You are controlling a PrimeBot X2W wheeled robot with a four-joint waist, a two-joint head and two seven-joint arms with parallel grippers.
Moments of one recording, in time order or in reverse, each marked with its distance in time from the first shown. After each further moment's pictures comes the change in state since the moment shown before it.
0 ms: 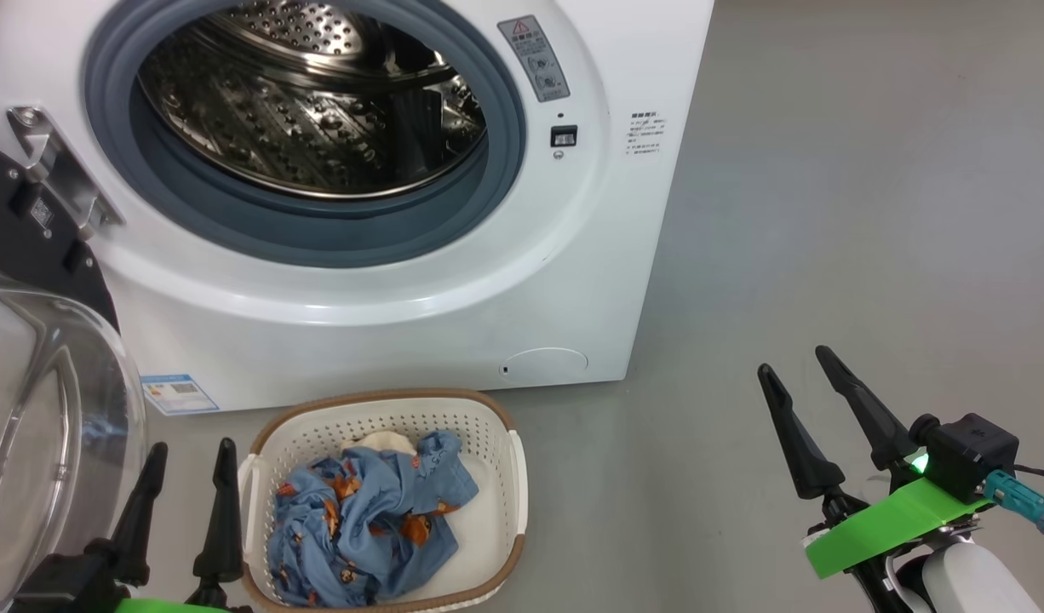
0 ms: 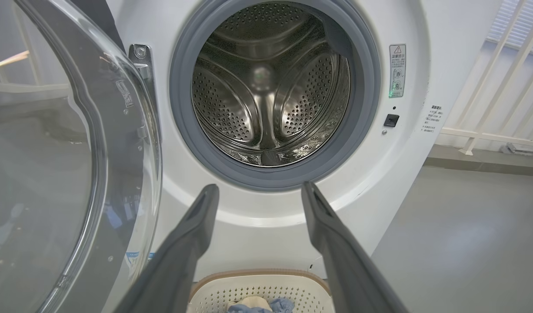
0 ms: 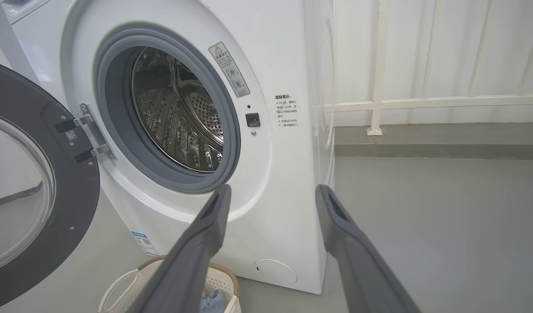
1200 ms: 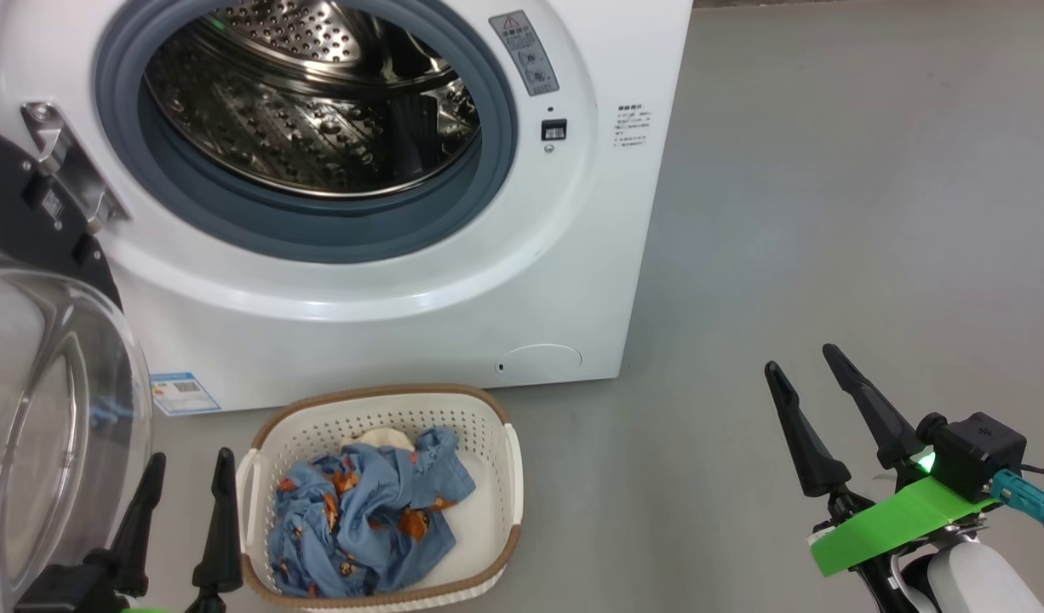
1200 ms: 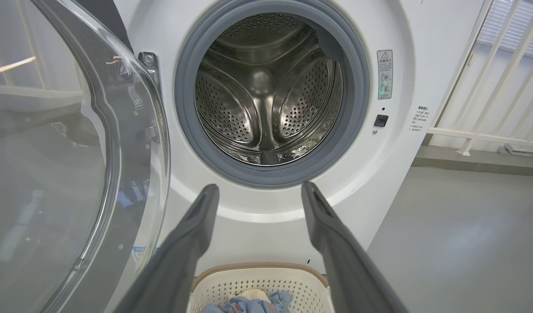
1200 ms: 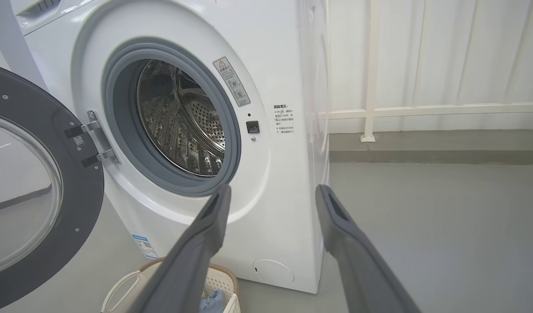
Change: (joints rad) left arm 0.018 0.002 -0.001 -0.010 0.000 0.010 0.000; right arm 0.001 -0.001 -0.014 -0.002 0.001 0.000 0.000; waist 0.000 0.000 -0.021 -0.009
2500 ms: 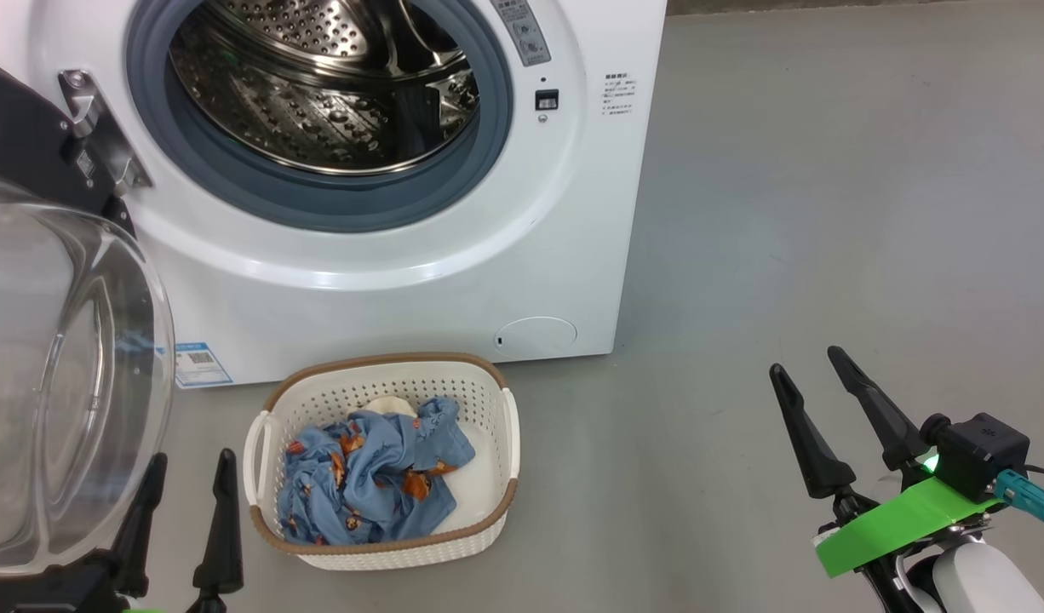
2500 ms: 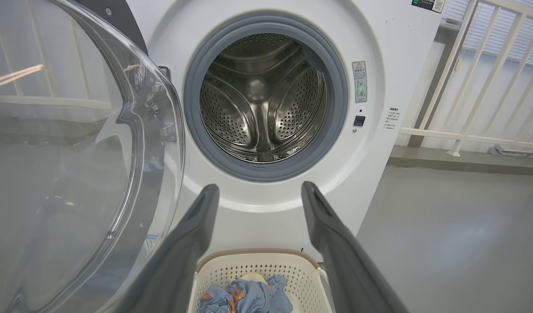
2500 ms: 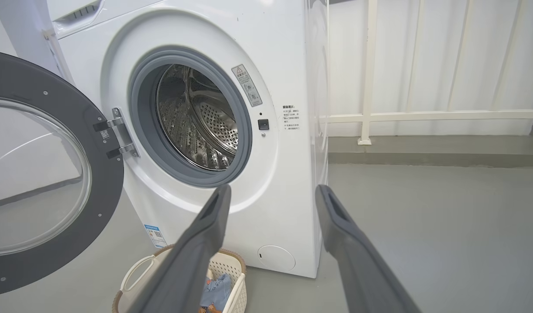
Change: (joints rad) left arm 0.005 0.022 -0.024 -0.010 -0.017 0.018 0.000; right arm 0.000 -0.012 0.000 0.009 0.000 0.000 0.000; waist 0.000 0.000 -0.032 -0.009
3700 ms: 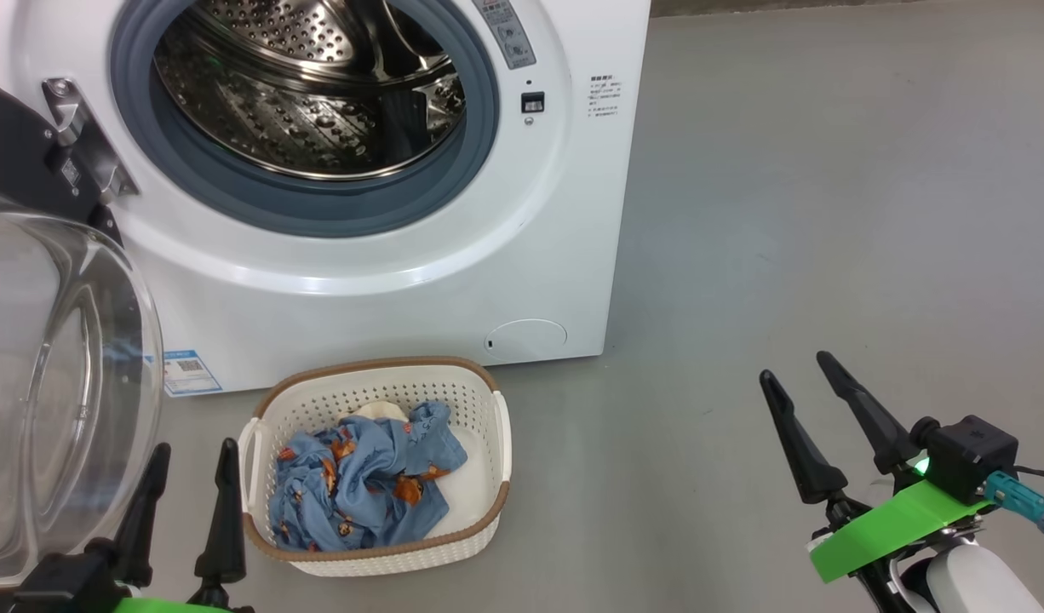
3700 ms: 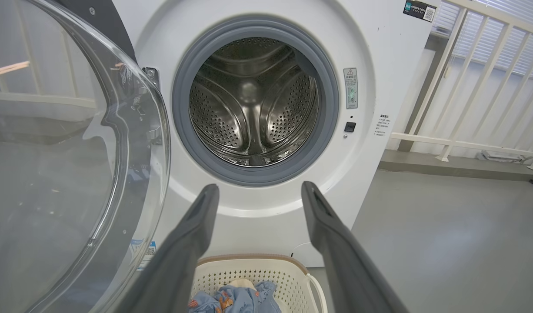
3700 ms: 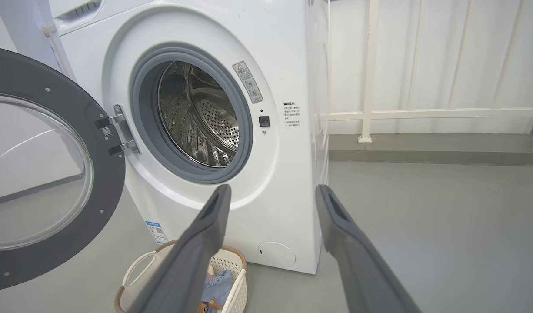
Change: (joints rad) left arm -0.019 0.042 -0.060 -0.008 -0.079 0.043 0.000; right arm -0.002 -0.008 0.030 0.005 0.008 0.000 0.000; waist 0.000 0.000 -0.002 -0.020
